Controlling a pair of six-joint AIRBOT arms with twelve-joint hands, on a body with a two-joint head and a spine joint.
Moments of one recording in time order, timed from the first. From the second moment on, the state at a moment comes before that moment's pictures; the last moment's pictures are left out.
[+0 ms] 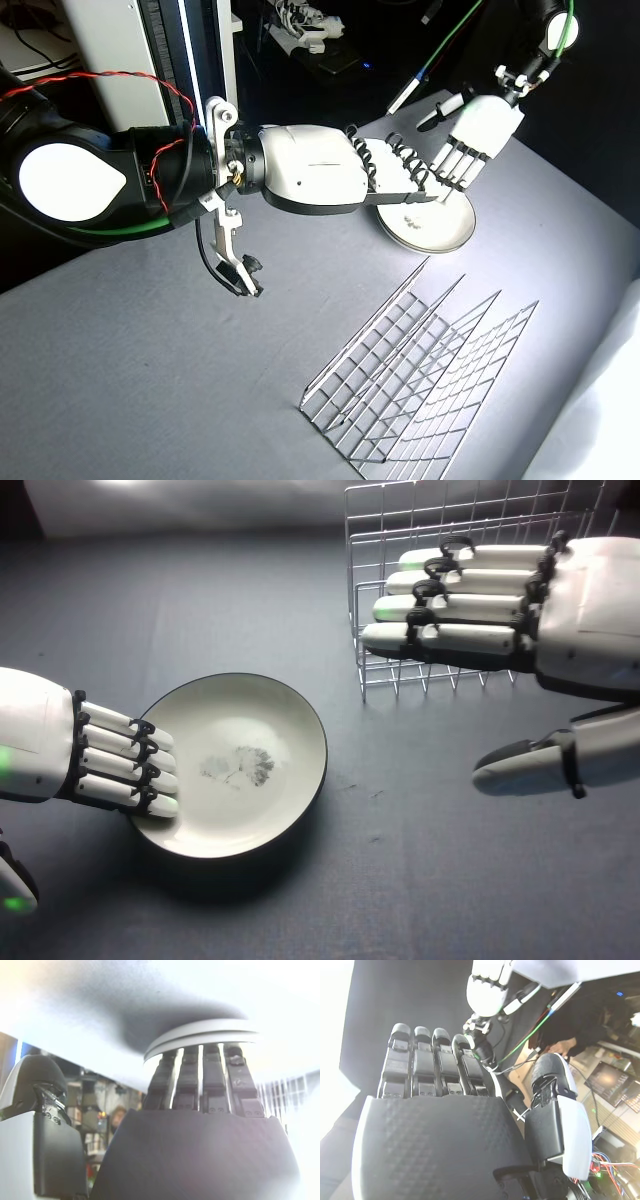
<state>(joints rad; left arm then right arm) 0.61 -1.00 1.59 1.65 -1.05 -0.04 -0.49 -0.88 1.01 -0.65 0.75 -0.56</state>
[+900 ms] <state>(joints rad) 0.63 -1.09 1.55 1.53 -0.99 -0.02 -0.48 -1.05 1.09 -0.71 0.67 -0.55</state>
